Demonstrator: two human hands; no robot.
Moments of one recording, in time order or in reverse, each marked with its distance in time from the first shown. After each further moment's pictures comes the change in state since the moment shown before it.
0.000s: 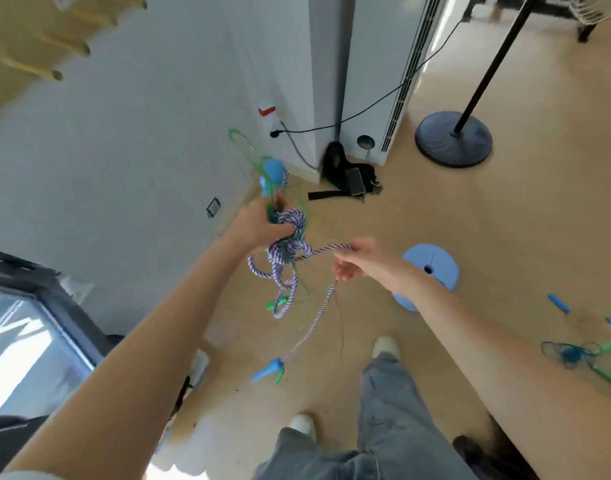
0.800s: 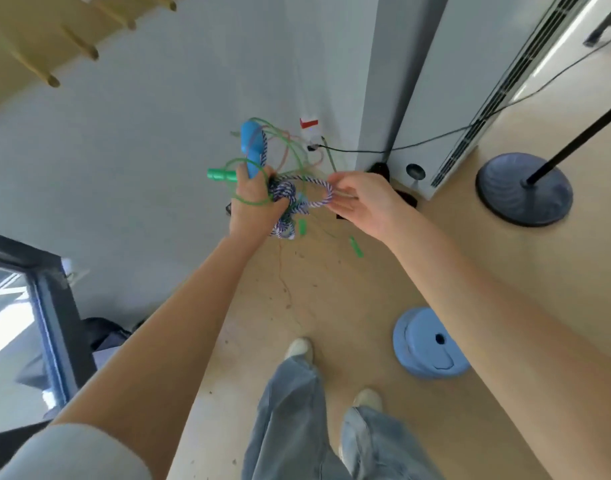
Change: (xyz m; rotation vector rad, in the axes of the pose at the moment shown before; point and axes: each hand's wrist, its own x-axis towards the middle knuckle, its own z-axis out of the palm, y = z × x) left_hand 0.173 0.027 -0.003 0.113 0.571 -0.197; right_hand 0.173 -0.157 -0.100 0.497 -0.041 0.087
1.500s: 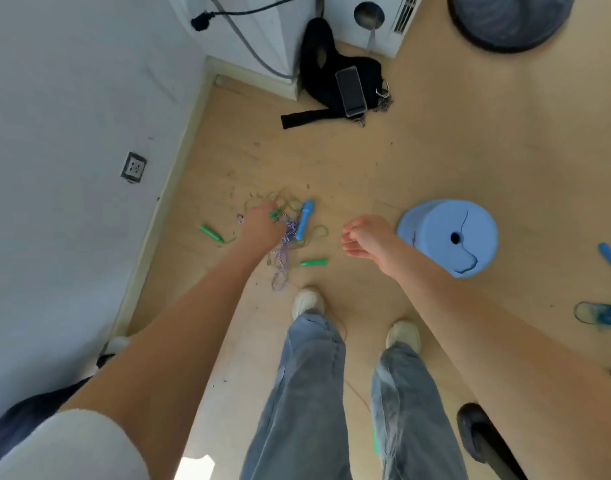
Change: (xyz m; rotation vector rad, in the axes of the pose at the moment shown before) left_hand 0.042 -0.153 0.262 0.249 -0.785 -0.158; right_hand 0.163 0.229 -0.130 -0.233 0.462 0.424
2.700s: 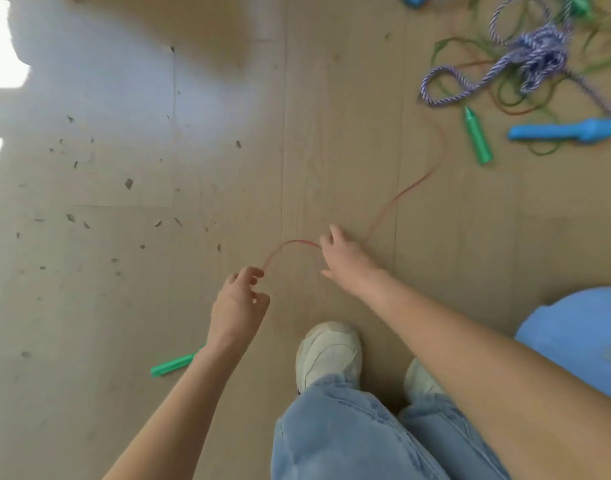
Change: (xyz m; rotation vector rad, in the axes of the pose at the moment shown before) left_hand -0.119 -0.216 0.636 -0.911 0.386 -0.937; right_hand 0.317 0.493 0.084 -2.230 -0.785 -1.046
